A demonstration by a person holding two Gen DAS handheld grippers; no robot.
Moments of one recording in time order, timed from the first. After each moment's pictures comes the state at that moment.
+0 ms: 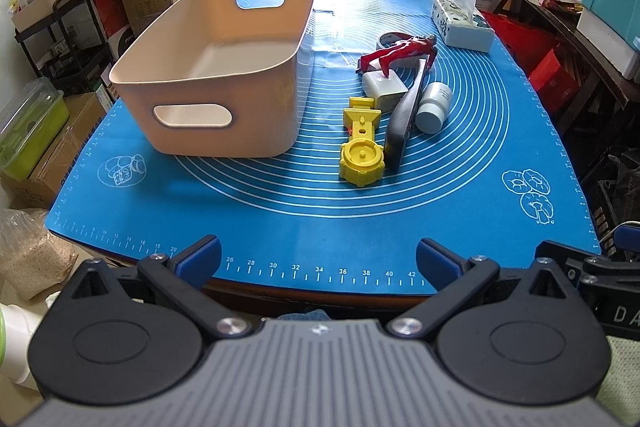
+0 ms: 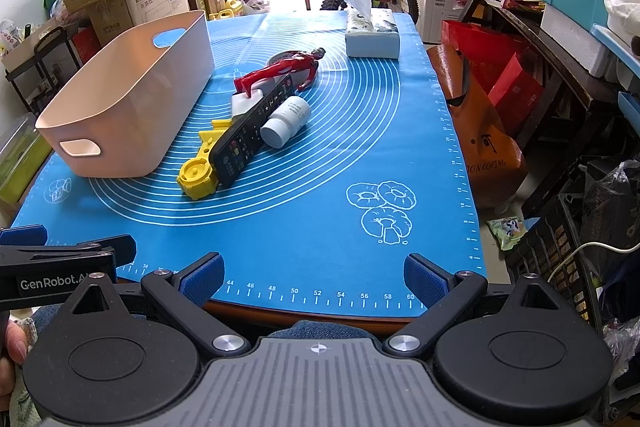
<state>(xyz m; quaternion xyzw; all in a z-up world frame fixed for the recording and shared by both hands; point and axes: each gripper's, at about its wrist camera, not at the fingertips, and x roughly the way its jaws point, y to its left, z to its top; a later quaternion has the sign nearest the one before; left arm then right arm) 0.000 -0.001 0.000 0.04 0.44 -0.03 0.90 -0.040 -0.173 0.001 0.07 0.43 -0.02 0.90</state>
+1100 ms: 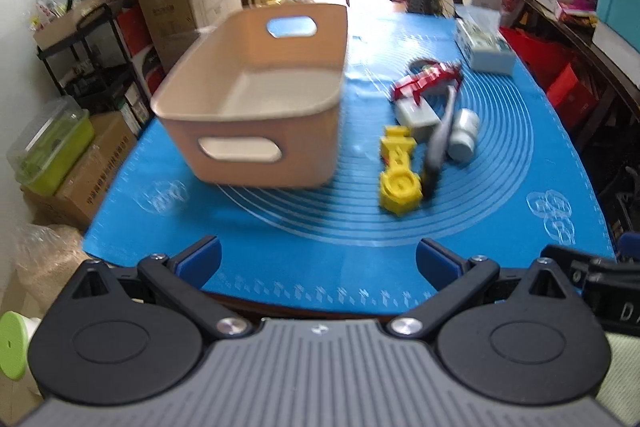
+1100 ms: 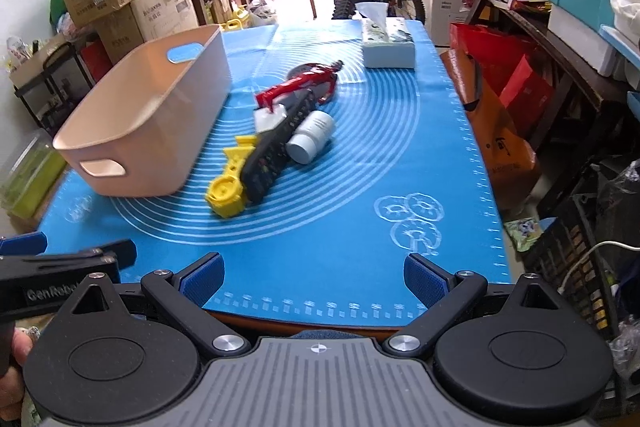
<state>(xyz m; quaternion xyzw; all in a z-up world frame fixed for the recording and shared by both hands) 0.006 0.024 0.032 0.06 0.41 0.00 0.91 -0.034 -0.153 0.021 0.10 0.42 0.00 0.90</state>
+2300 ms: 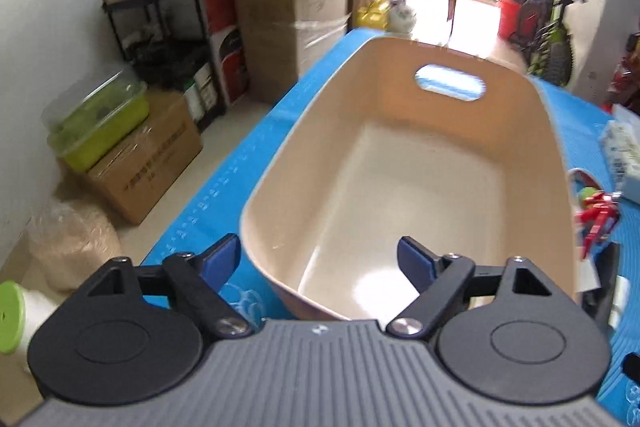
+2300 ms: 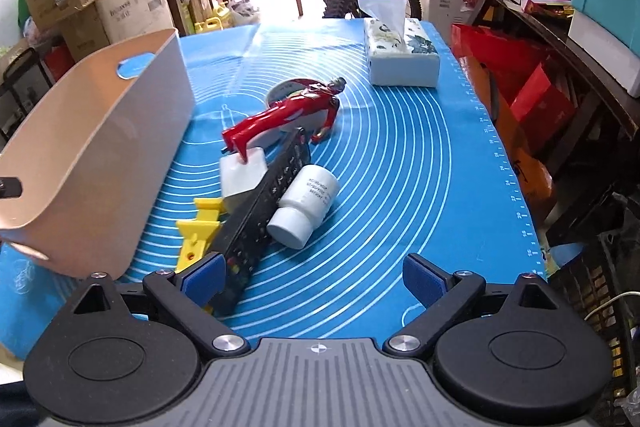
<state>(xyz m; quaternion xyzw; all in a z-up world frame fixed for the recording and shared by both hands) 0.159 0.136 0.017 -0.02 0.41 0.14 0.90 0.114 -0.151 -0.031 0.07 0.44 -0.04 0.90</state>
